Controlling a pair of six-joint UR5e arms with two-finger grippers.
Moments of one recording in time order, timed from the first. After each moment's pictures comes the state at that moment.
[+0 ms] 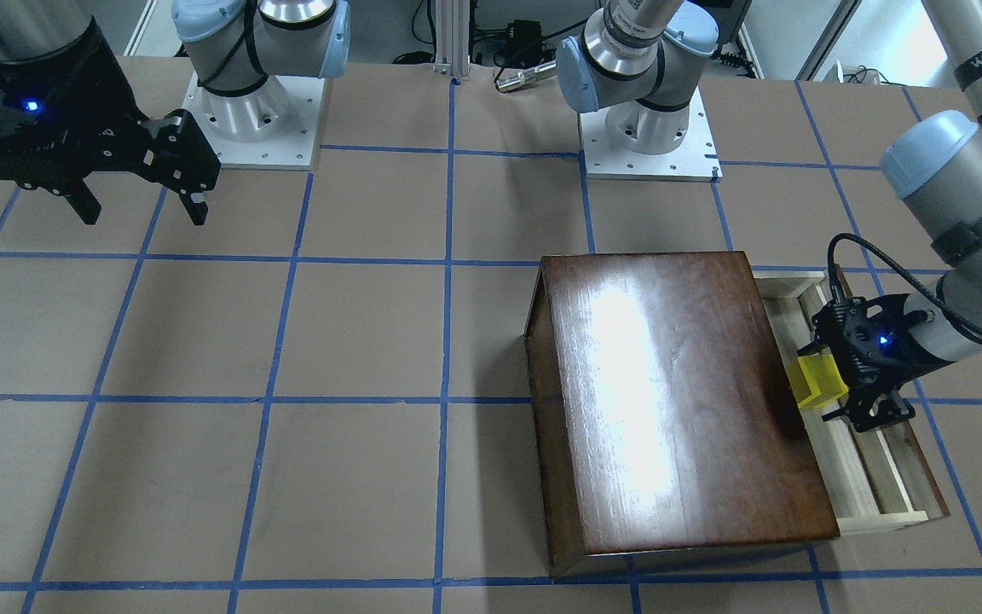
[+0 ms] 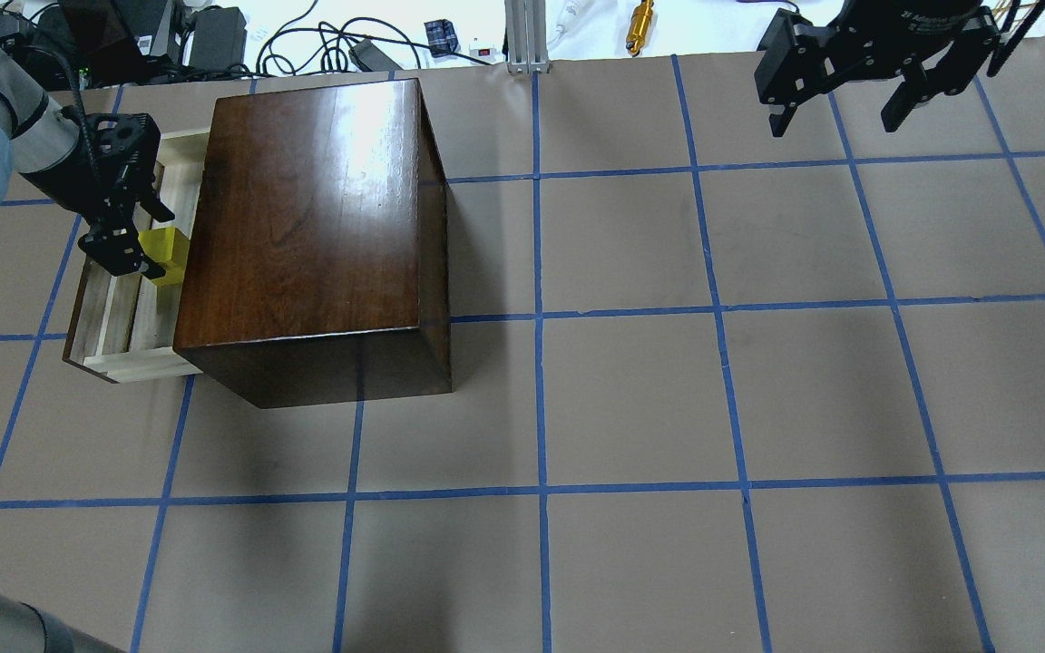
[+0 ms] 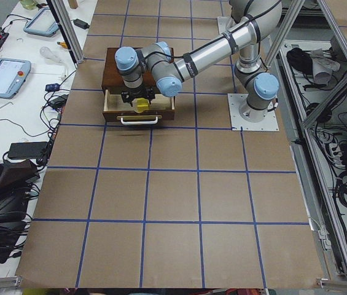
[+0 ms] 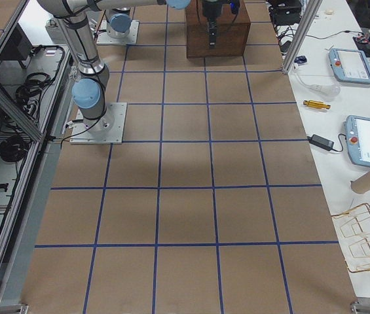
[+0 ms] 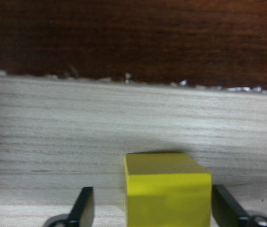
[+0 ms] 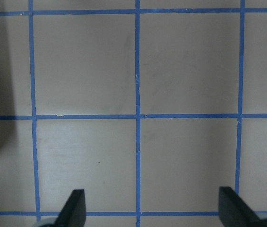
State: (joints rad) left arm -1.18 -1.90 -1.60 -1.31 1.49 1.82; right arm 1.54 -1.53 1.41 -1.53 -1.56 -0.04
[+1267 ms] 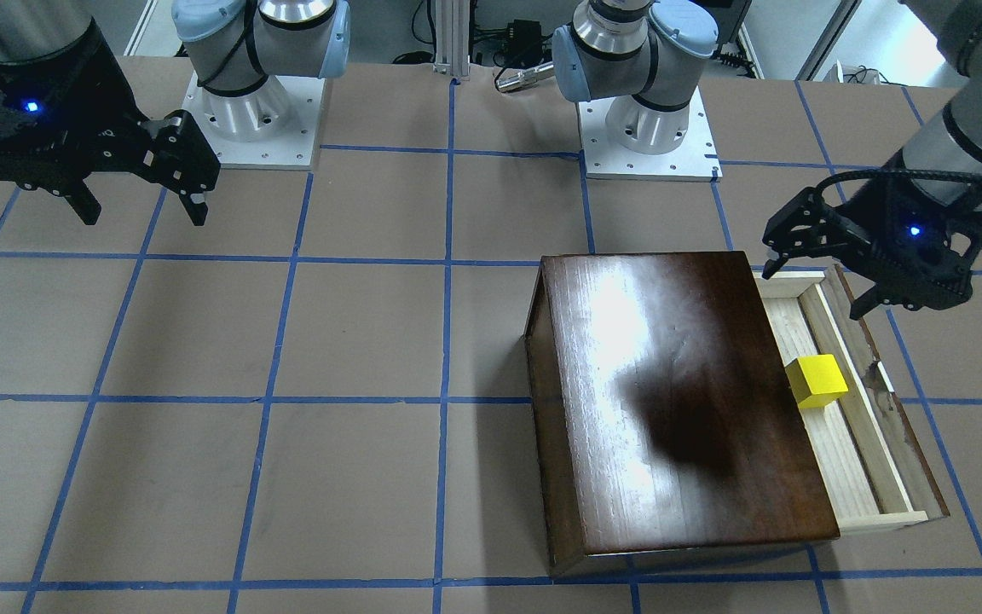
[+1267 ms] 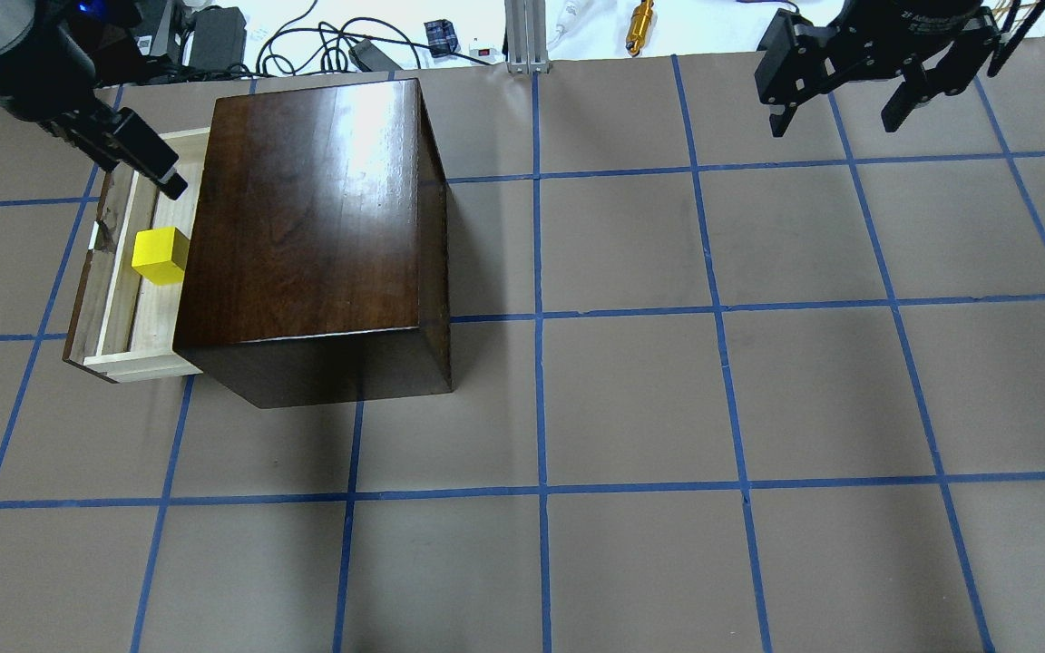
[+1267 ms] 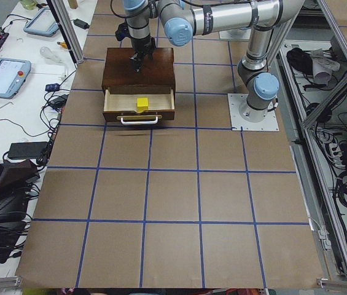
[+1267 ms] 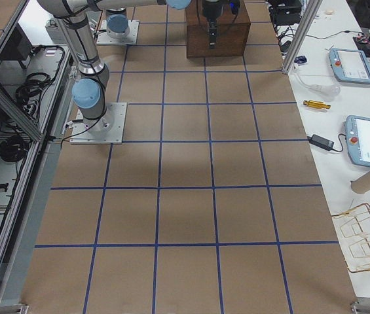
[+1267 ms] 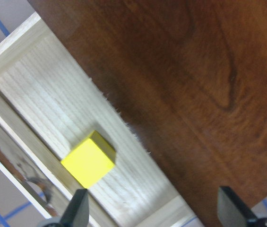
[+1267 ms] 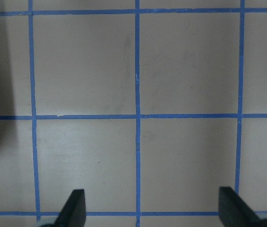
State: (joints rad) left arm -1.35 -1.70 -1.44 -1.60 1.51 0.66; right arm 1.54 -1.53 1.41 -1.53 -1.56 -0.04
